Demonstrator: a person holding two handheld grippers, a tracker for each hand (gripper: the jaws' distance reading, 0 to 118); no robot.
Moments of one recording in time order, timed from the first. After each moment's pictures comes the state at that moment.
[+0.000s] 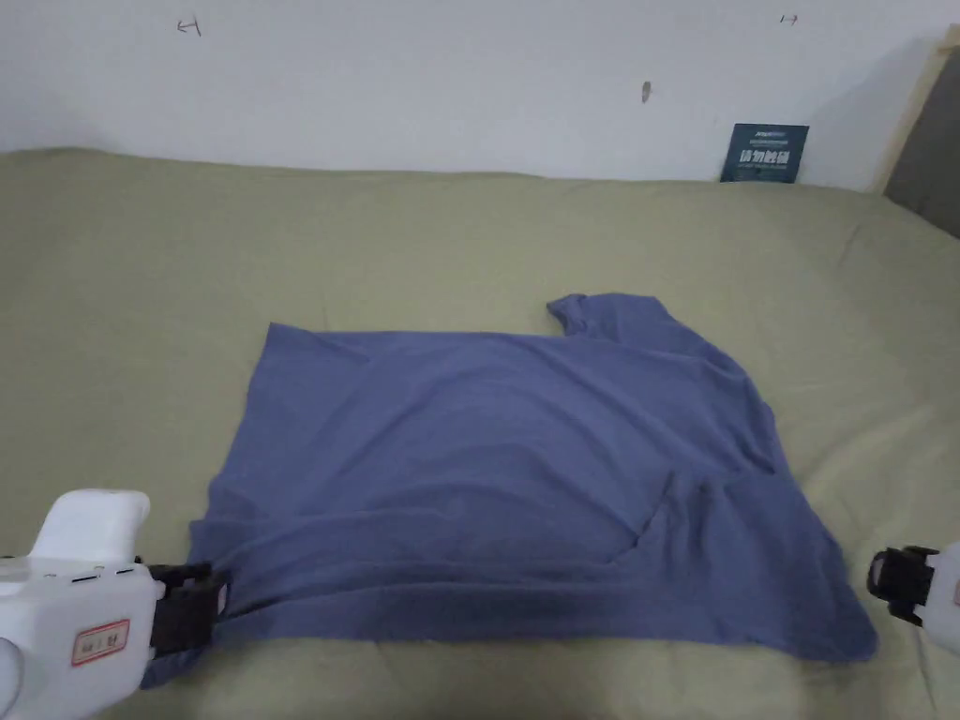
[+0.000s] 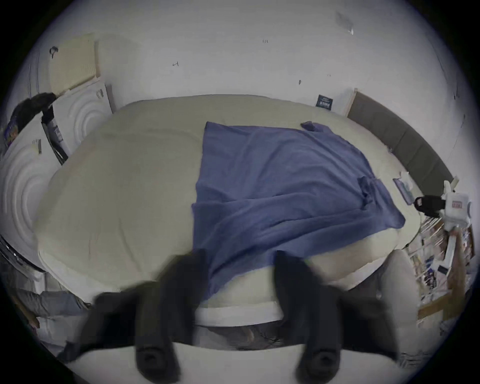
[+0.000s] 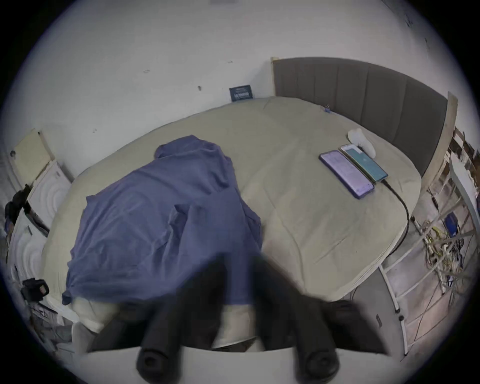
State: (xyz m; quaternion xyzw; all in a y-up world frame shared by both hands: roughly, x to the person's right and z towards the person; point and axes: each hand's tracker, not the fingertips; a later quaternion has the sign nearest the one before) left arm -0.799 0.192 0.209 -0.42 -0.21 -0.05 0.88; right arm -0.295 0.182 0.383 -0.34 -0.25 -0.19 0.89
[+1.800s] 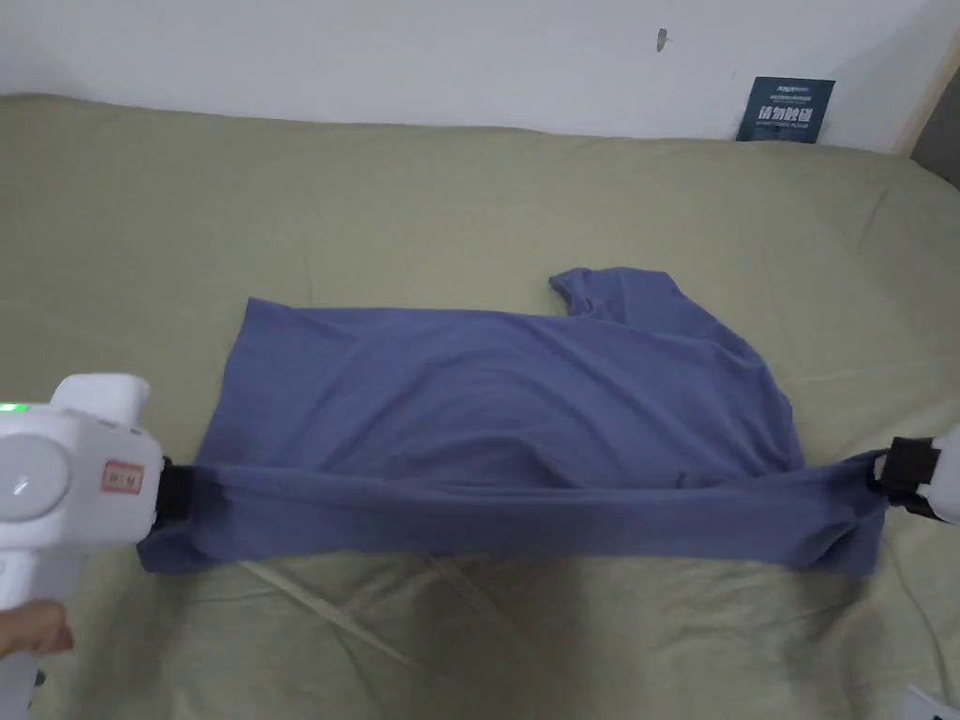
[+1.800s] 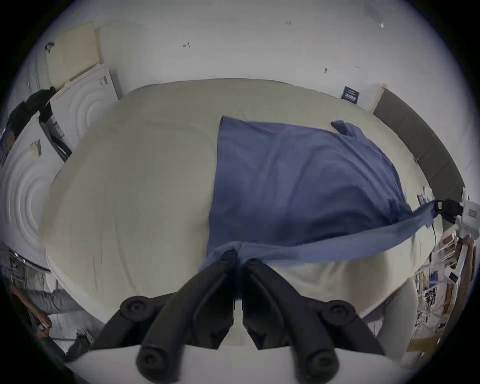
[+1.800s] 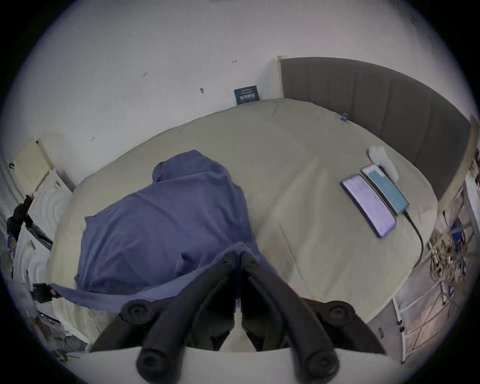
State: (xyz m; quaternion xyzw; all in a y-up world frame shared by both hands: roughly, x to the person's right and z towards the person) left arm -0.753 0.200 0.075 -0.48 -0.15 -0.07 0.86; right arm -0.228 0.204 0.268 -0.35 -0.25 -0.20 0.88
